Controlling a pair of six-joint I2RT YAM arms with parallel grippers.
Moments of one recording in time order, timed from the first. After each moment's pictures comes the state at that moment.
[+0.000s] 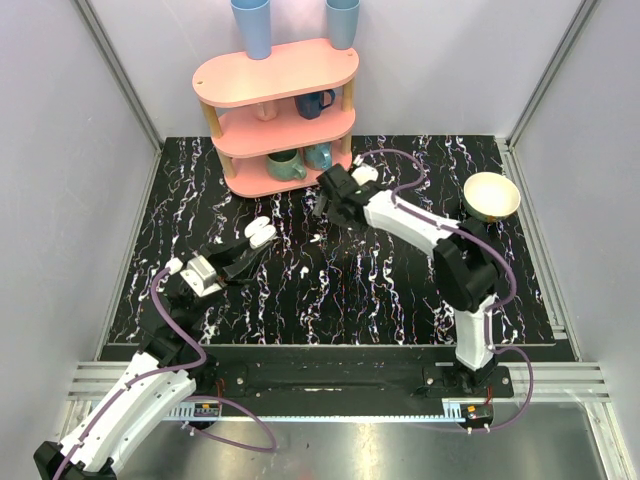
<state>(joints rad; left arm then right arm) -0.54 0.37 0.33 0.52 0.32 0.03 0.73 2.02 1.64 -0.62 0.42 1.00</state>
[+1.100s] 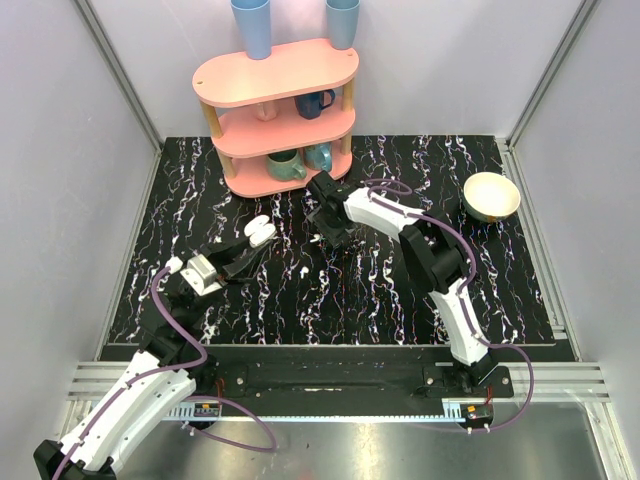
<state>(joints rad) -0.54 0.38 0.33 0.53 0.31 0.03 0.69 2.26 1.82 -0.75 0.17 1.50</state>
